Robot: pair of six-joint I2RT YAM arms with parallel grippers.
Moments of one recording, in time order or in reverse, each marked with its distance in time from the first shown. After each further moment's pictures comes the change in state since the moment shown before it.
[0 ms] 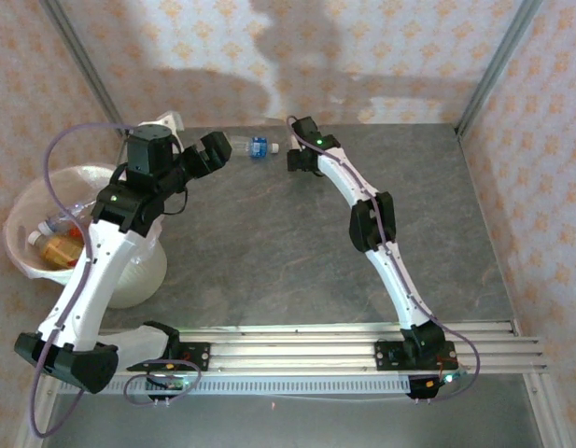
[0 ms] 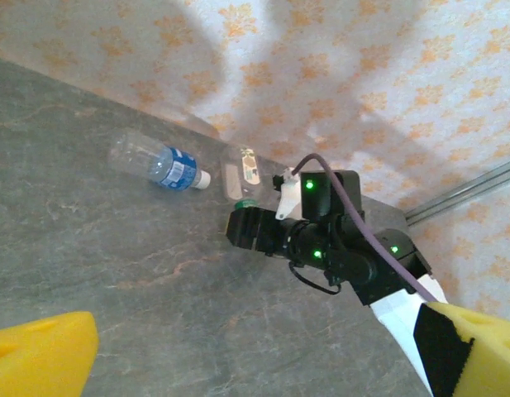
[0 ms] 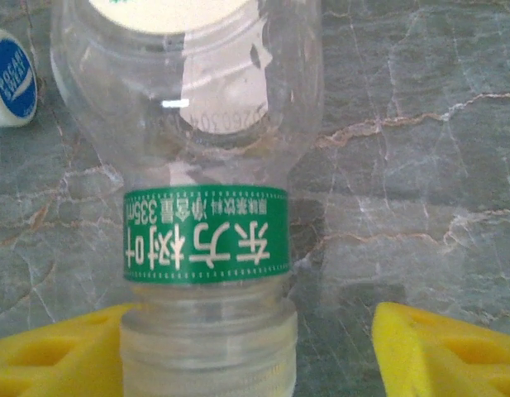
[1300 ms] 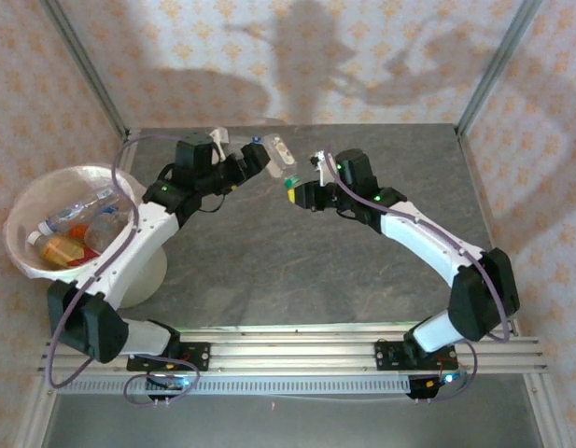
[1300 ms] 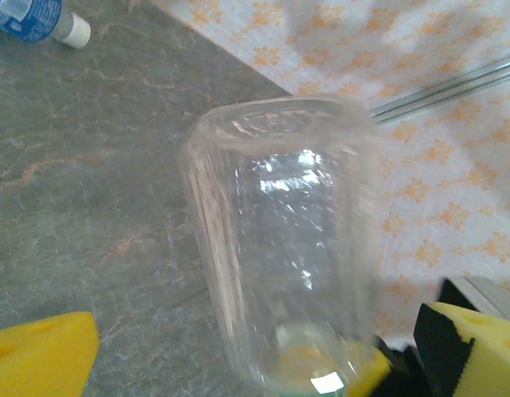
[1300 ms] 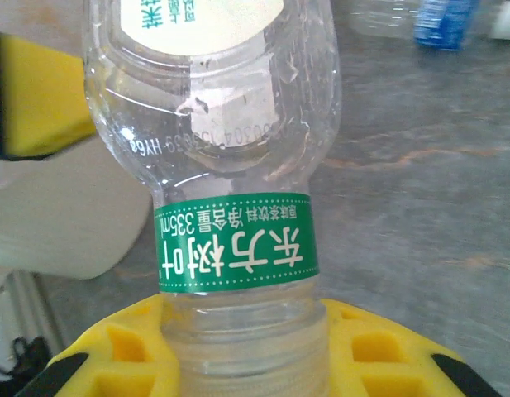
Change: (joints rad) left arm -0.079 0.209 -0.188 0.345 0.290 -0.246; right arm 0.121 -1.327 -1.573 0.694 -0.605 0.026
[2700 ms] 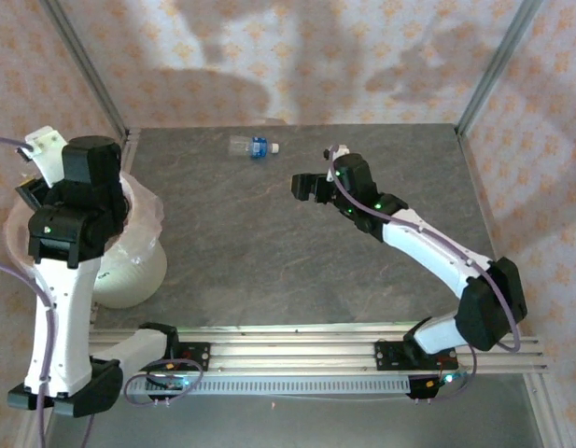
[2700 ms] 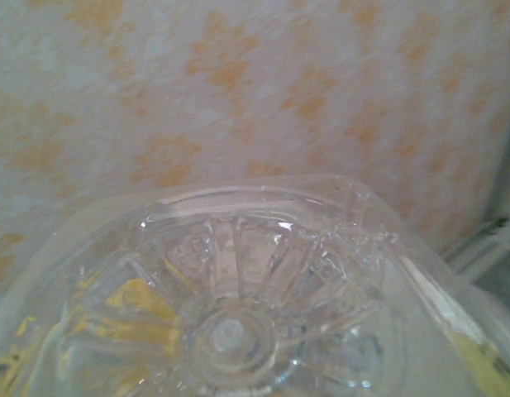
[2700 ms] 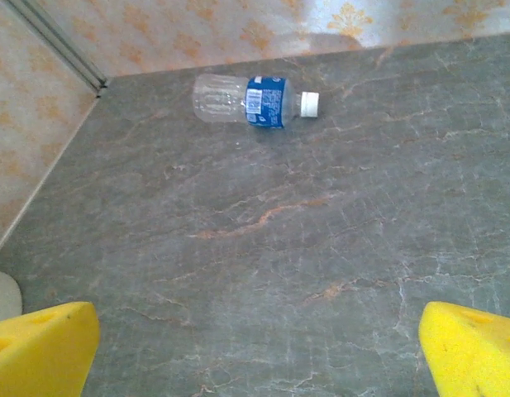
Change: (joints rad) left arm 0.365 -0.323 0.412 -0.850 -1.406 0.555; right arm 0.027 -0.014 0.011 -0.020 0.512 0.095
